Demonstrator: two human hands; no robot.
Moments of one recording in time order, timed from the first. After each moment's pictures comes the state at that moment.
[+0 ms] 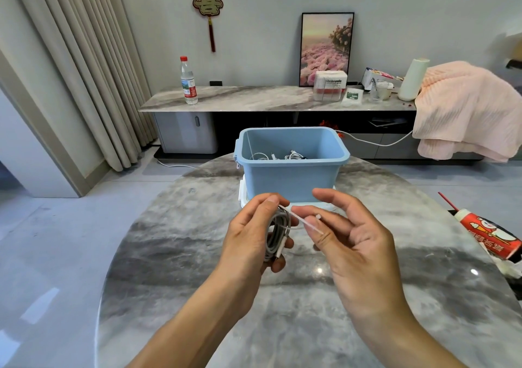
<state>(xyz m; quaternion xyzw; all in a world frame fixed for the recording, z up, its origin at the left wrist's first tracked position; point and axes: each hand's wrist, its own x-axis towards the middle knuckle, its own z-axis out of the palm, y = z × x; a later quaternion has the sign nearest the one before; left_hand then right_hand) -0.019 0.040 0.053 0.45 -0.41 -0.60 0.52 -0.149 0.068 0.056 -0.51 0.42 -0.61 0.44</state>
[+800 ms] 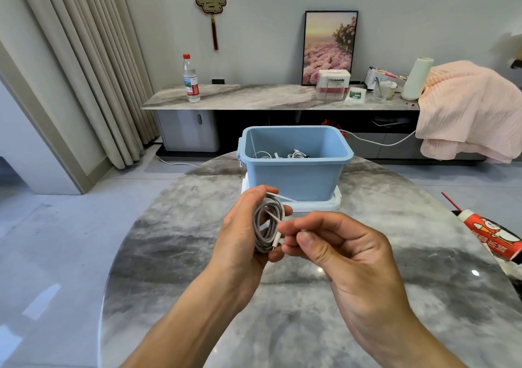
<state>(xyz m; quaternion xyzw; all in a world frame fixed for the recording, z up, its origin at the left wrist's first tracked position) -0.010 0.035 0.059 0.44 -0.32 -0.64 0.55 -0.138 0.078 0.060 -0.49 0.31 -0.61 0.54</state>
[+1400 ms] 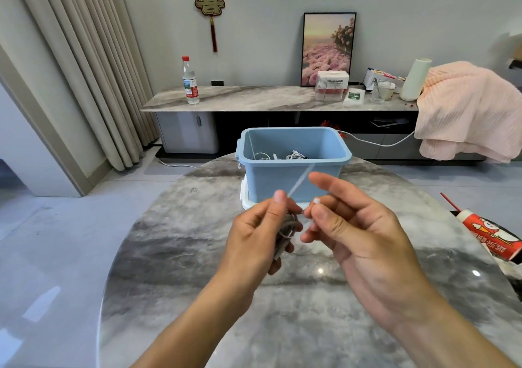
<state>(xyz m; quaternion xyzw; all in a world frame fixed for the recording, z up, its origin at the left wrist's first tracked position) -0.020 0.043 0.054 0.46 -0.48 -0.55 0.51 -0.160 0.060 0.074 -0.45 0.31 -0.59 0.59</state>
